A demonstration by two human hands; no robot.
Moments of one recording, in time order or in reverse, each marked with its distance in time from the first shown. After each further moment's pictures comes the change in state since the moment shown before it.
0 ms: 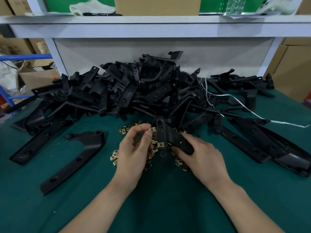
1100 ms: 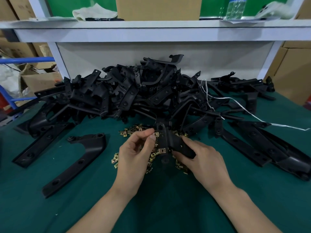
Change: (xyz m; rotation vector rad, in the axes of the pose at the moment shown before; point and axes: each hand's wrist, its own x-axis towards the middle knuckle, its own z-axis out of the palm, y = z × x) left_hand -0.005 0.007 0.002 -0.046 0.026 -0.008; right_hand -0.002 -0.003 -0.006 0.021 -0.040 -0.027
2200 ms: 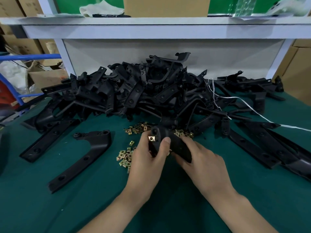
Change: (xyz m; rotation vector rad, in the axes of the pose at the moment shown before) left_hand -0.013 -0.005 0.005 0.296 -0.081 0.092; right_hand -0.010 -0.029 0.005 -0.177 0.084 -0.111
